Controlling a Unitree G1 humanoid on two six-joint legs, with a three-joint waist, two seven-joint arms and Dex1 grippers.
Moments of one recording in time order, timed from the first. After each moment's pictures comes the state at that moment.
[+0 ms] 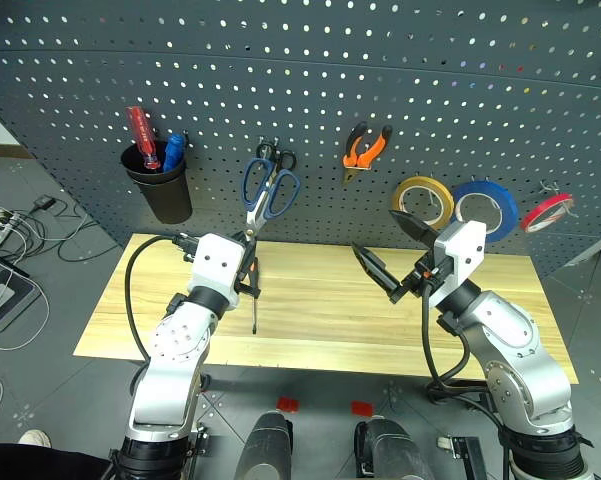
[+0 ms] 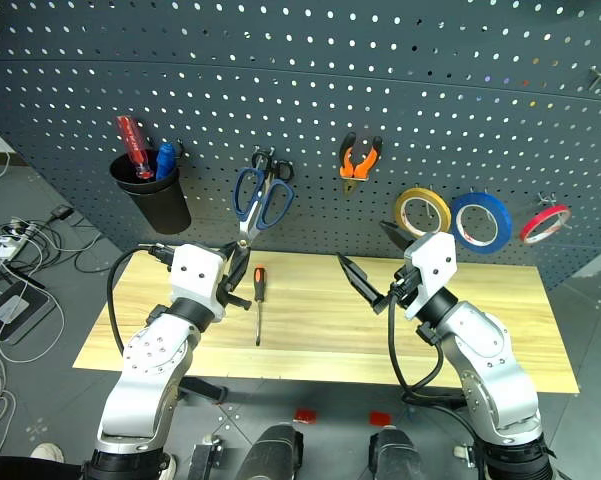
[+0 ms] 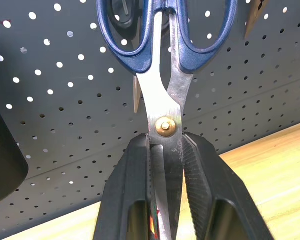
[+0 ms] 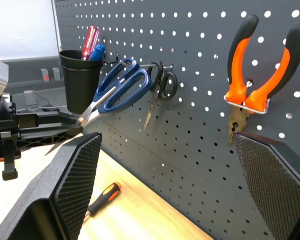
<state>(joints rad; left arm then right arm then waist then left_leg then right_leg) -0.10 0.28 0.02 -0.41 0.04 0.34 -0.25 -0.16 -0.31 0.05 -0.54 0.34 0.34 0.47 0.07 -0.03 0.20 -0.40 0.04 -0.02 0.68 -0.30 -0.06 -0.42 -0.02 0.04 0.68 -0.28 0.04</state>
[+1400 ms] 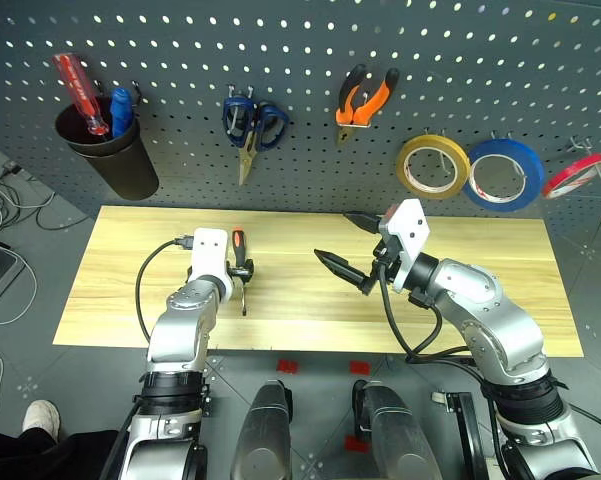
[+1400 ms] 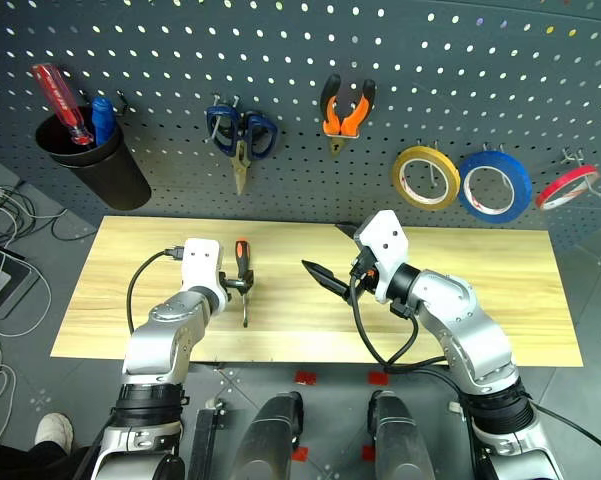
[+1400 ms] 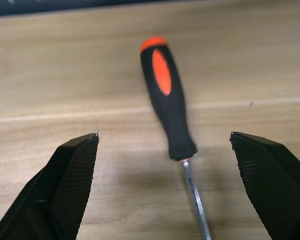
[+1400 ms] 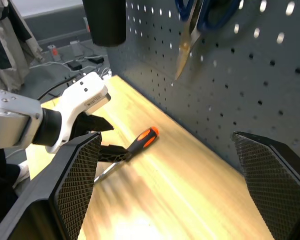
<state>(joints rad) -0.39 0.25 0.14 0.02 -0.04 0.76 -0.13 -0.42 -0.35 0.18 -0.39 0.34 0.54 0.57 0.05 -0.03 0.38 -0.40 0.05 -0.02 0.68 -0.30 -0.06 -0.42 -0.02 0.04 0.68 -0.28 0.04</state>
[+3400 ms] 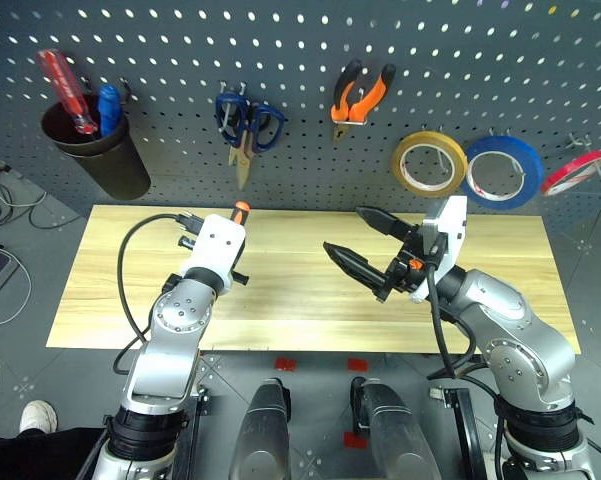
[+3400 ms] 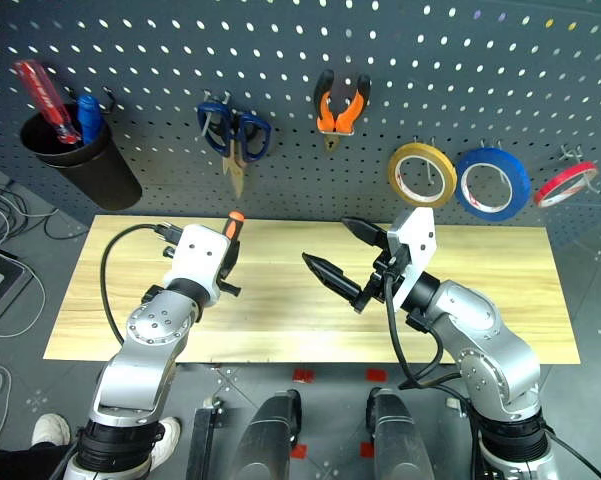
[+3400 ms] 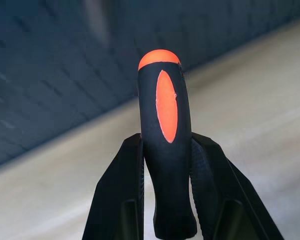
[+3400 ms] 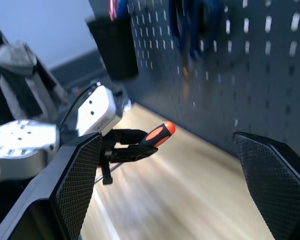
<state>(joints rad) -0.24 0.38 -0.04 -0.44 0.14 0.63 -0.16 -0.32 -0.30 0.04 -0.59 0.59 0.60 0.53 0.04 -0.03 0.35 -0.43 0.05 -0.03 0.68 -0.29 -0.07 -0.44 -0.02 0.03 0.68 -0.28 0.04</state>
